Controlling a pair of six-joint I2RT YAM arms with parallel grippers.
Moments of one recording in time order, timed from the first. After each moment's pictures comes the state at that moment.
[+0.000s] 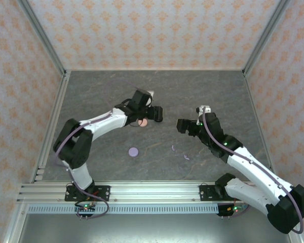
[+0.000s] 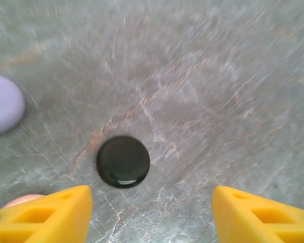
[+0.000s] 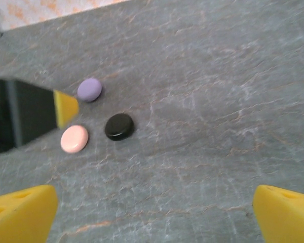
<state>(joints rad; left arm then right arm) -0.56 1.72 1.20 -0.24 0.10 -0.47 0.57 0.90 0.67 -0.36 0.12 0.48</state>
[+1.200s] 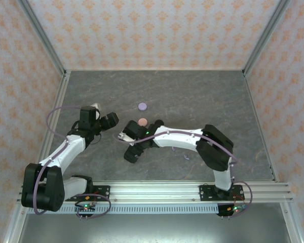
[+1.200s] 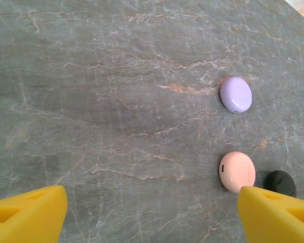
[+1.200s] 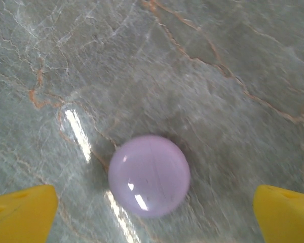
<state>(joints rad) -0.06 1.18 0.59 -0.15 0.18 -0.56 1.09 1.94 1.38 -0.59 -0.06 -0.04</state>
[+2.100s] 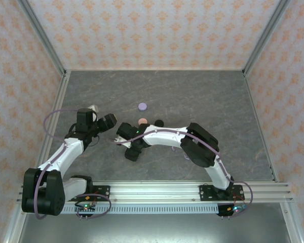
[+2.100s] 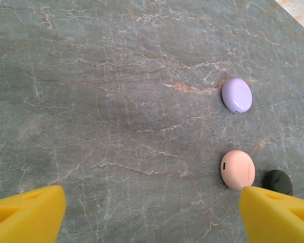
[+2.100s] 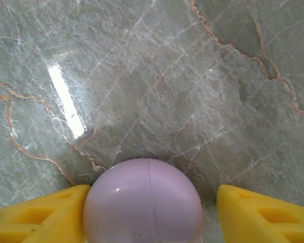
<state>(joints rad) -0.02 1.14 0.56 -0.15 0.21 -0.56 1.09 2.10 1.52 -0.71 -0.04 -0.12</state>
